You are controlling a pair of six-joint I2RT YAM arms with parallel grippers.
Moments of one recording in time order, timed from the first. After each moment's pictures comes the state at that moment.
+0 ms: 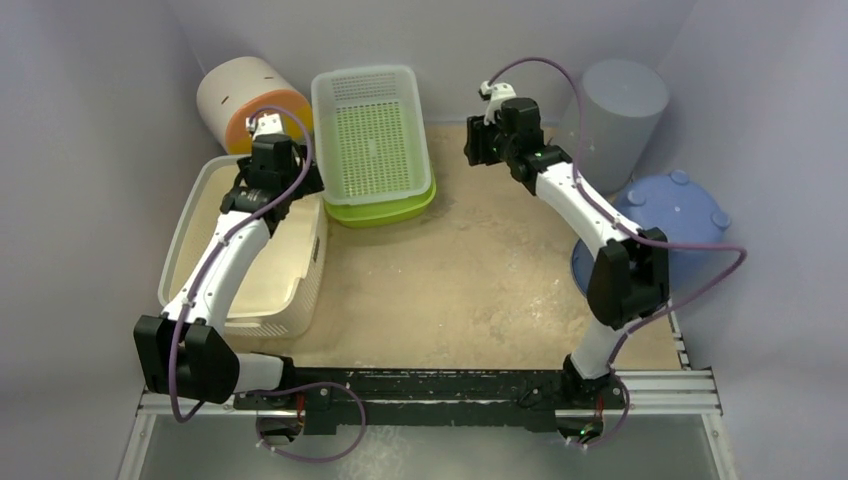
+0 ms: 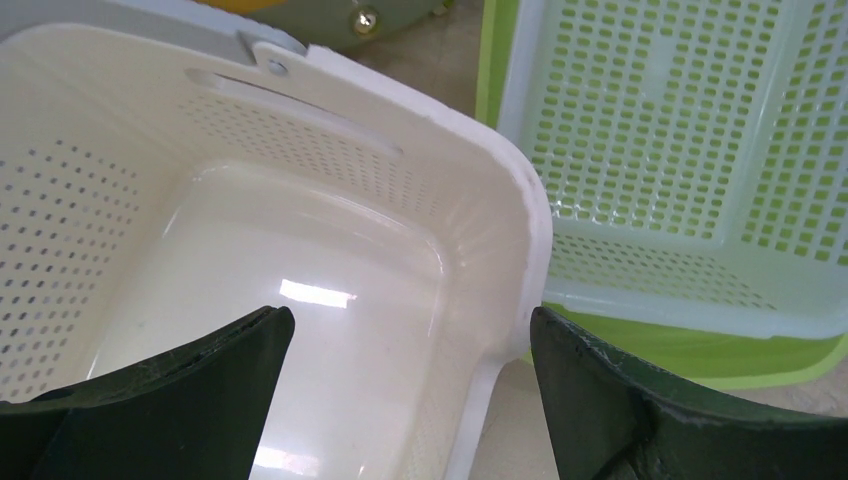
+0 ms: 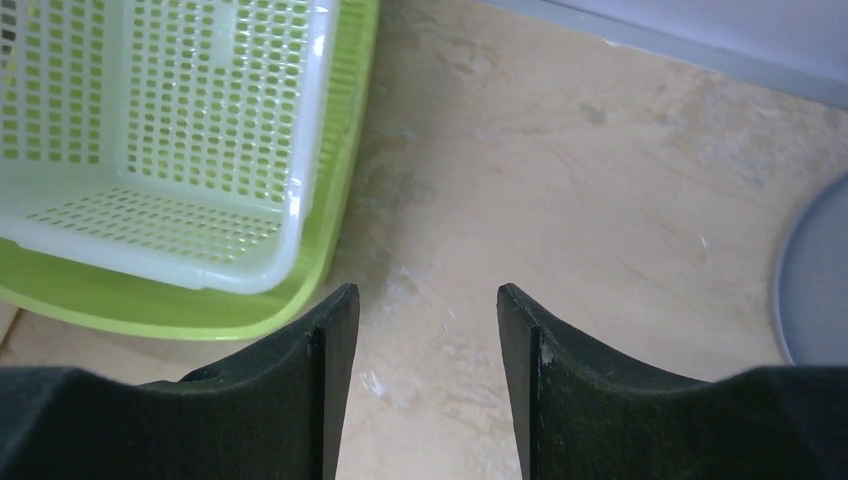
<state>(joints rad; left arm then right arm) -0.15 1.32 1.17 -0.47 -0.32 -0.33 0.37 1.71 1.49 -0.25 0.00 0.07</state>
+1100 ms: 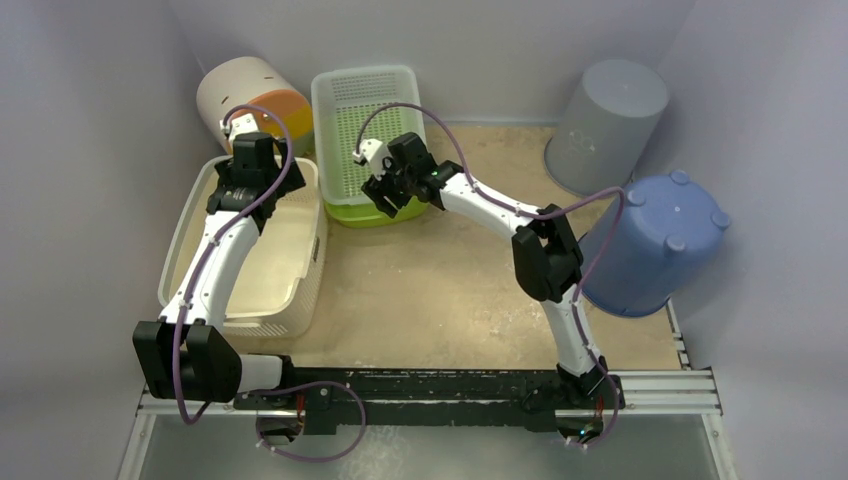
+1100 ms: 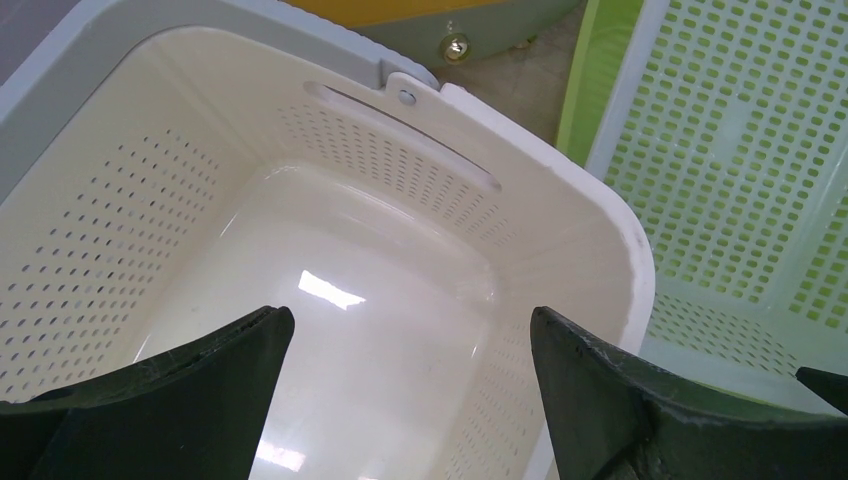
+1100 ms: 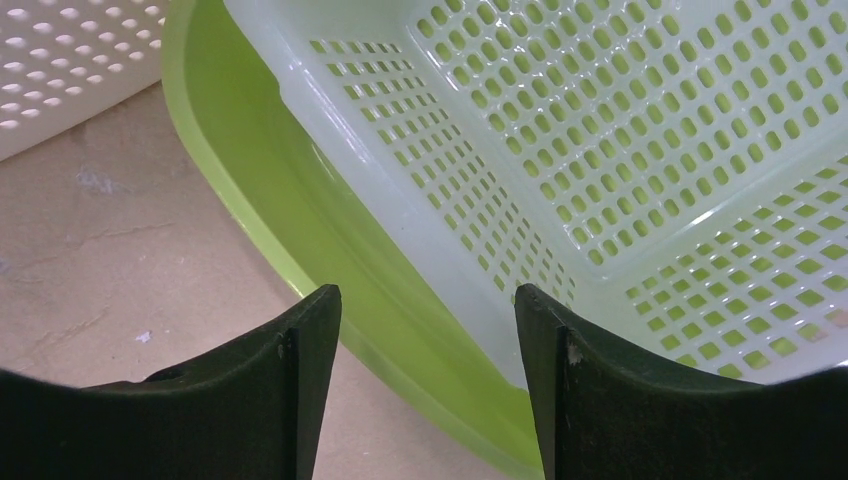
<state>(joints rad) -0.05 1.31 1.20 -0.49 -0.37 -0.36 0.73 2.19 1.89 -0.41 -0.14 -0.31</state>
